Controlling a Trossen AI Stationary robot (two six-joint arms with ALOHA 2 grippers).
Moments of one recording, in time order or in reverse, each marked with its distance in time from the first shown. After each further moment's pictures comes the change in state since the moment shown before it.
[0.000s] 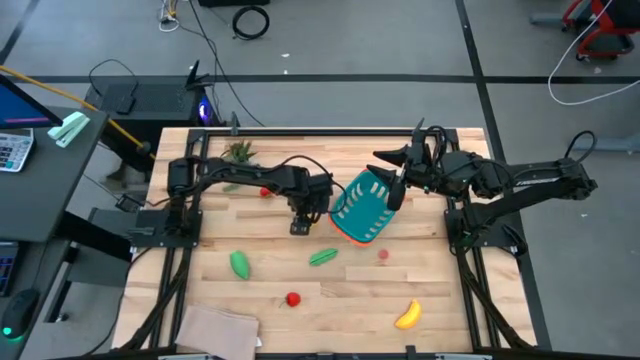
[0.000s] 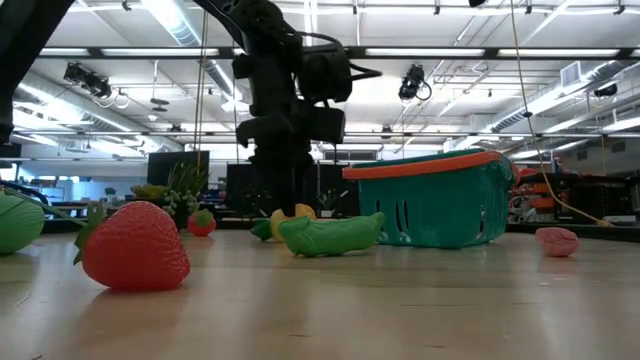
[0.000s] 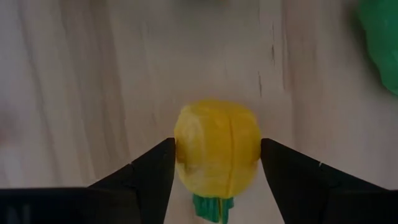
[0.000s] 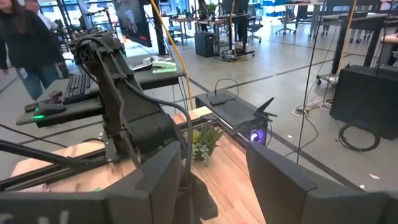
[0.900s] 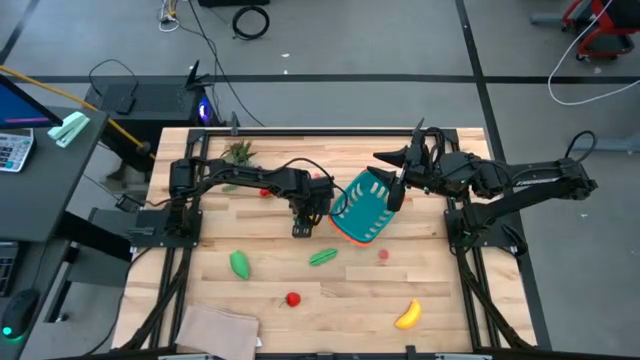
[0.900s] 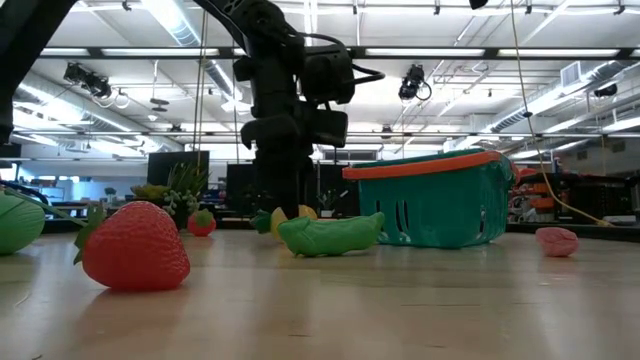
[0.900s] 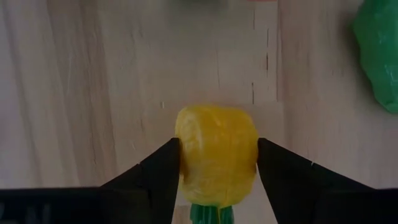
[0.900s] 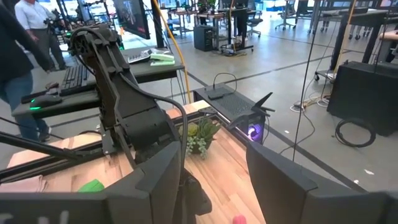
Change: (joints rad) left arm -0.006 0.018 0.001 0.023 0.004 -0.057; right arm 0.000 0.000 0.000 -0.030 0.000 0.000
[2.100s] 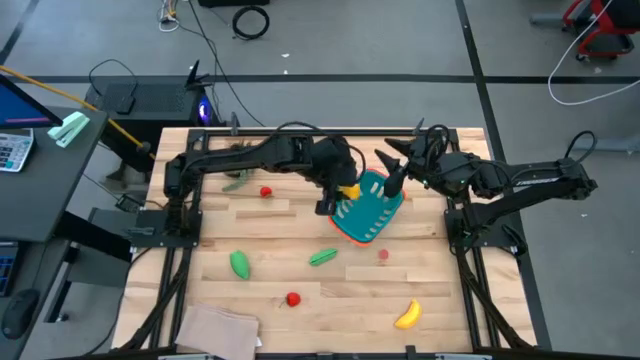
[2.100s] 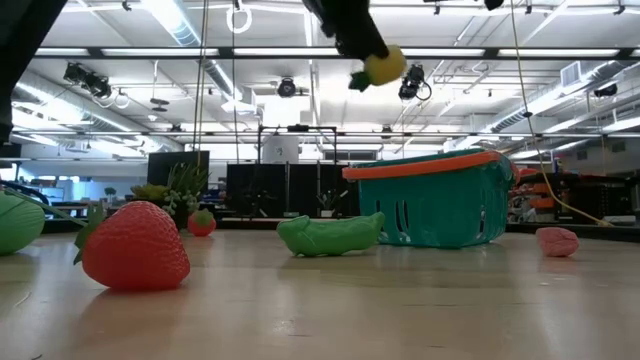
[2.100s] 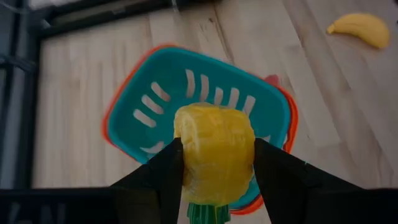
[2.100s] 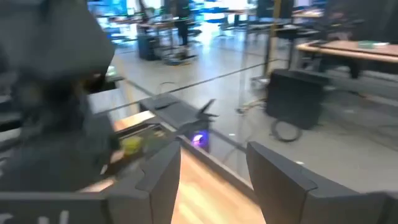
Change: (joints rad) left arm -0.012 -0.026 0.570 -0.127 -0.003 0.113; right arm 0.000 0.000 0.000 -0.004 0.285 -0.011
